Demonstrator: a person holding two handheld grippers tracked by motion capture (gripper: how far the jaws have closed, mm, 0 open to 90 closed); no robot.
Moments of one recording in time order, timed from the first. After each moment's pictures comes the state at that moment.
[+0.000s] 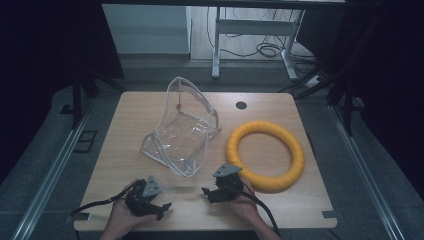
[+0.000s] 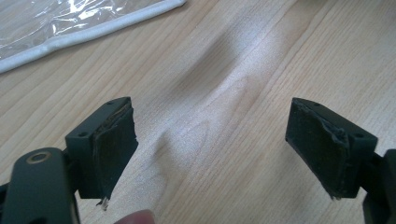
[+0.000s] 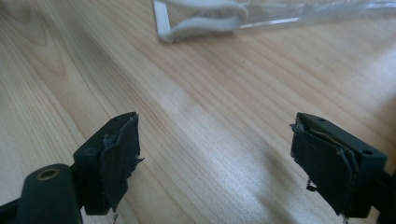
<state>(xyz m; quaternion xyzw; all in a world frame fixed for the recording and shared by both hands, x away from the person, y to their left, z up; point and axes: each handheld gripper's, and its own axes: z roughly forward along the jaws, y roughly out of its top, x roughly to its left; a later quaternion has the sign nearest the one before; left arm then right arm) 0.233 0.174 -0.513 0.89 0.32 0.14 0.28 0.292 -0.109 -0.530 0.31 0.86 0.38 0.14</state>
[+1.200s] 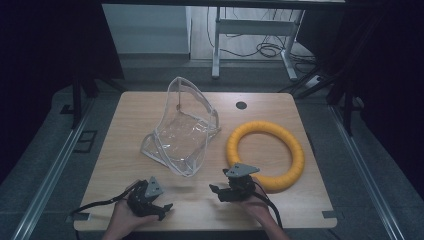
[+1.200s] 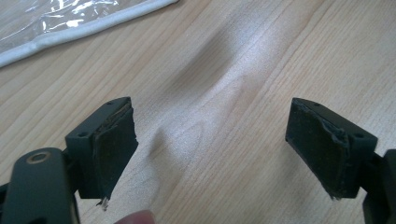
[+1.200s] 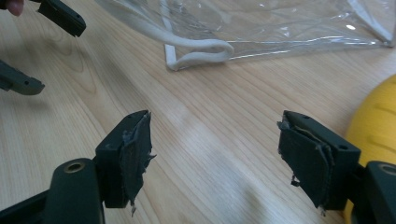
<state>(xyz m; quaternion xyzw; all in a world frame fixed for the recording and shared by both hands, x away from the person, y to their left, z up) 0.233 0.170 -0.517 0.89 0.32 0.14 0.28 0.282 -0.142 -0.507 0.30 0.84 0.43 0.13</state>
